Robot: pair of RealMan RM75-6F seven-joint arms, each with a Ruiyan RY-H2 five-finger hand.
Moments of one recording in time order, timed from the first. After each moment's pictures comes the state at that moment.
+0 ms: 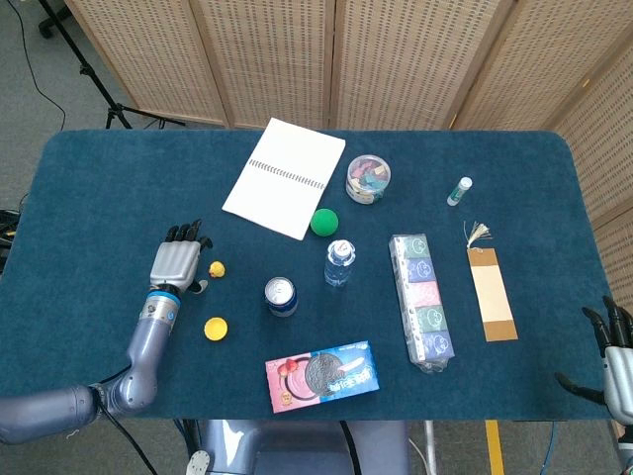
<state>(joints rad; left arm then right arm) -0.77 -1.56 -0.29 -1.55 0.57 1.07 0.75 -0.02 -1.02 0.06 -1.76 -1.40 1.51 -0.16</state>
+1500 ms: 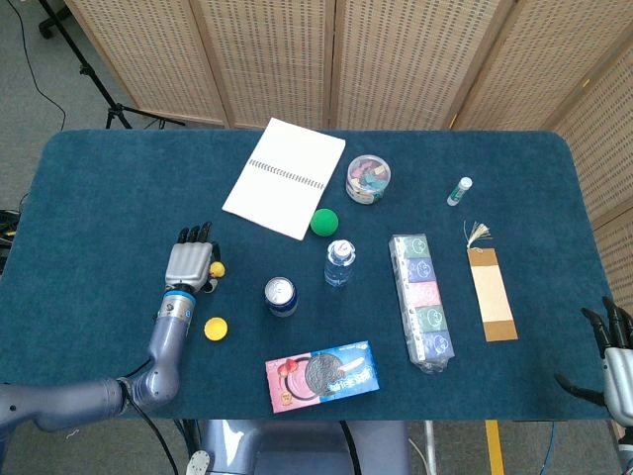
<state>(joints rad) -0.84 -1.68 -0.25 -1.40 0.52 1.09 0.74 -0.03 -1.01 0.06 -1.76 -1.41 1.51 -0.15</state>
